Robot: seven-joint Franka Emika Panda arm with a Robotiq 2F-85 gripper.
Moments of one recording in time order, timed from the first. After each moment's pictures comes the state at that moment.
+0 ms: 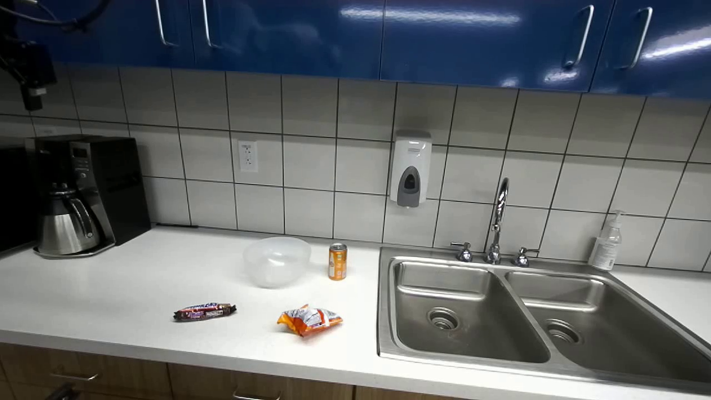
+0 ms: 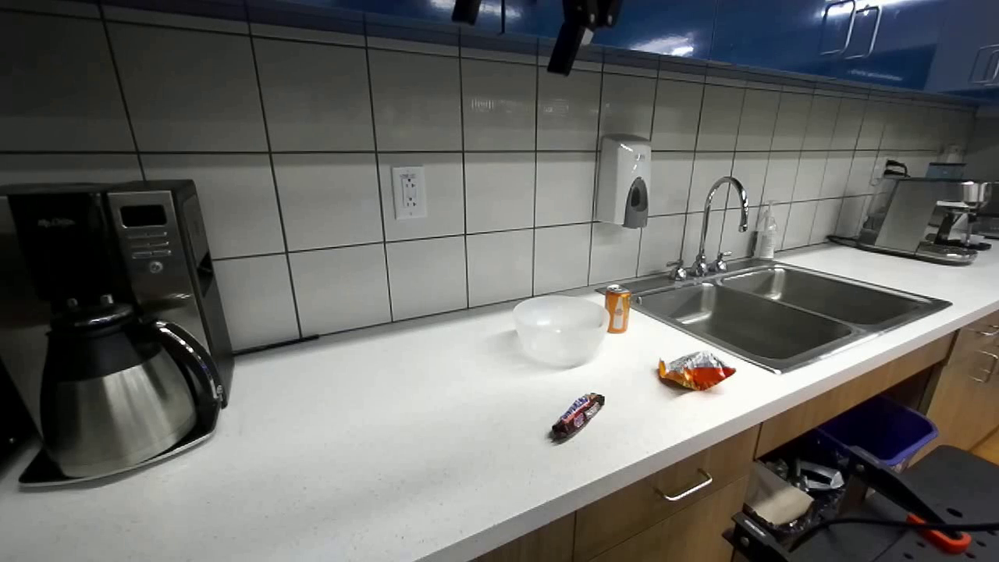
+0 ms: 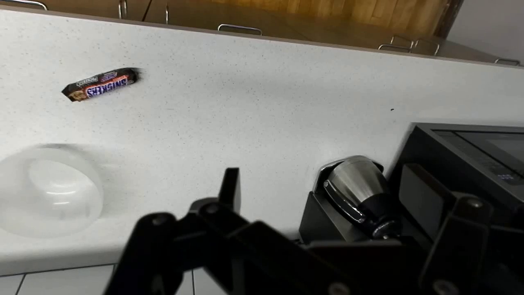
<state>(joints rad) 0.28 -0.66 0.19 -2.45 0.32 2.08 0.11</state>
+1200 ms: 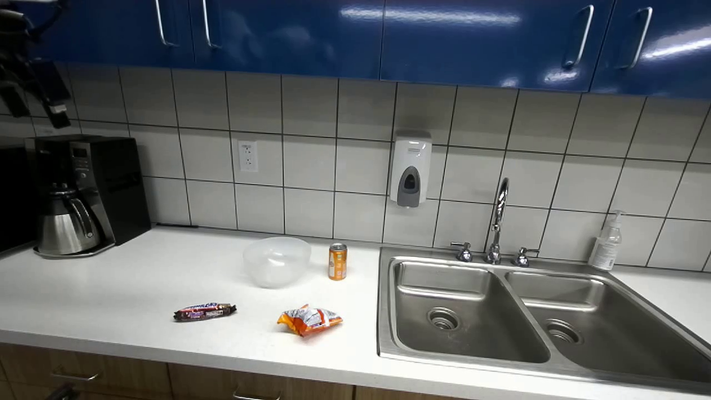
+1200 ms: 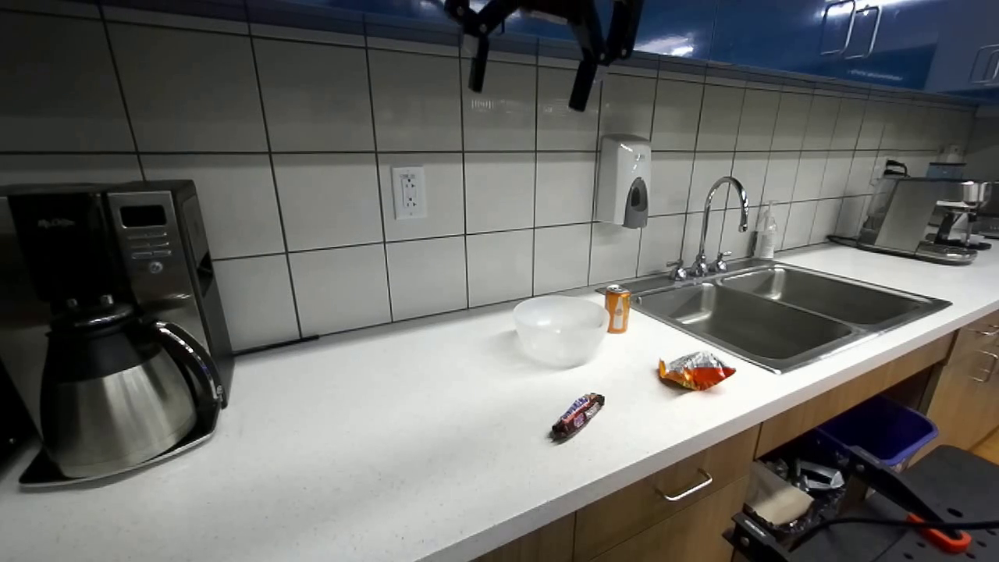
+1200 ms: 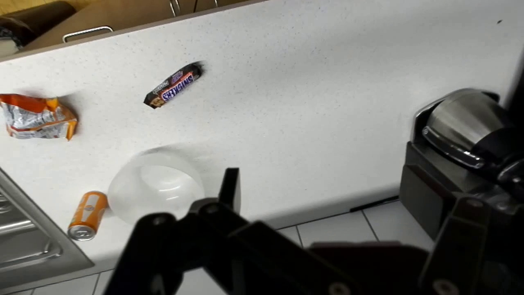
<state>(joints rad) 0.14 -0.65 0.35 -2.51 0.16 2.20 0.51</state>
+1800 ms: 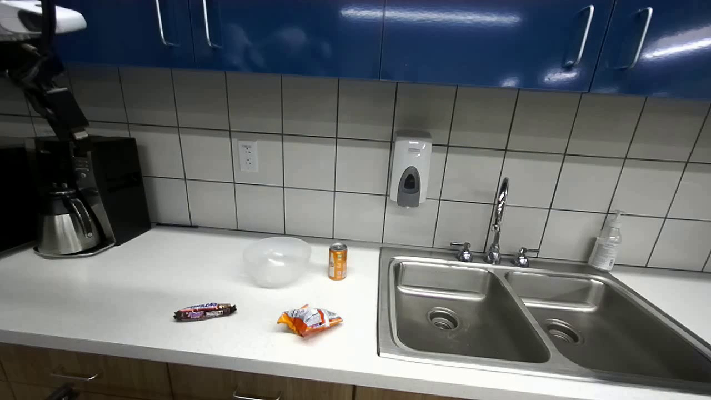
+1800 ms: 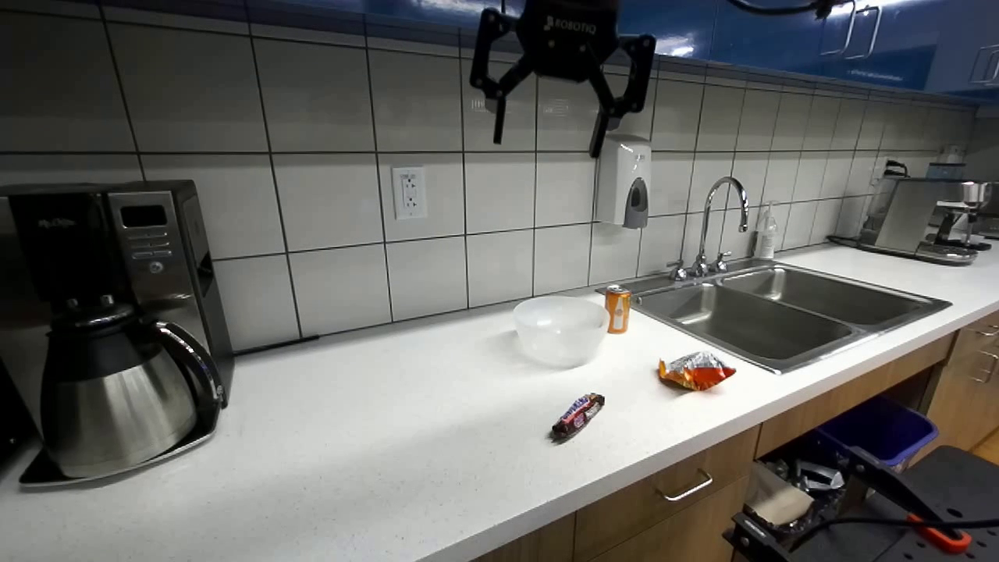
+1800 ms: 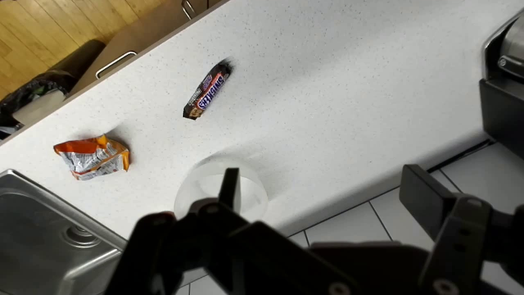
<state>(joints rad) 0.05 -0.61 0.40 -2.57 0.09 2.31 0.80</state>
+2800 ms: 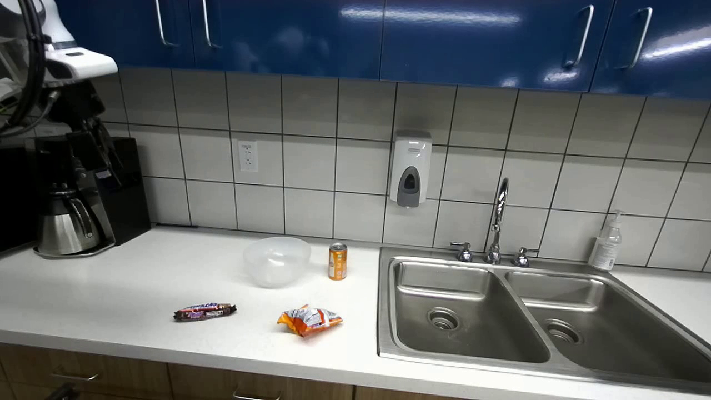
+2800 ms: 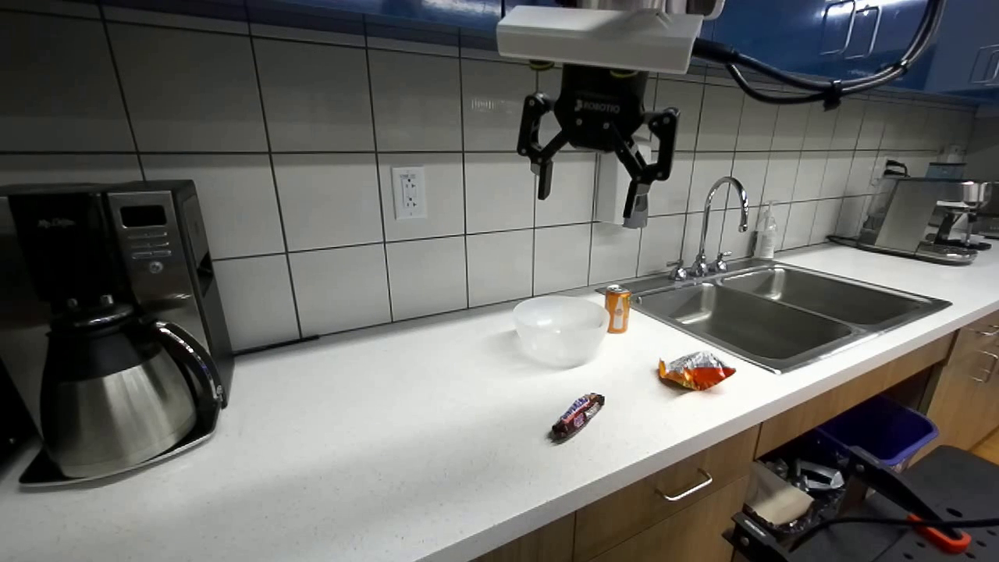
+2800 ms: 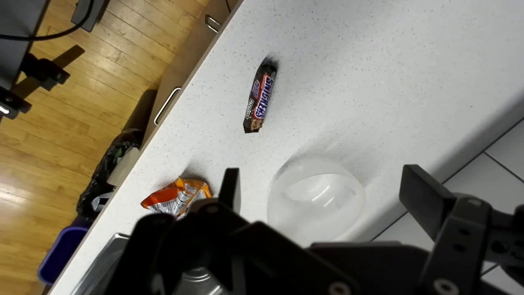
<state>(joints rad) -0.02 -0.55 0.39 -2.66 0.00 2.39 1.20</state>
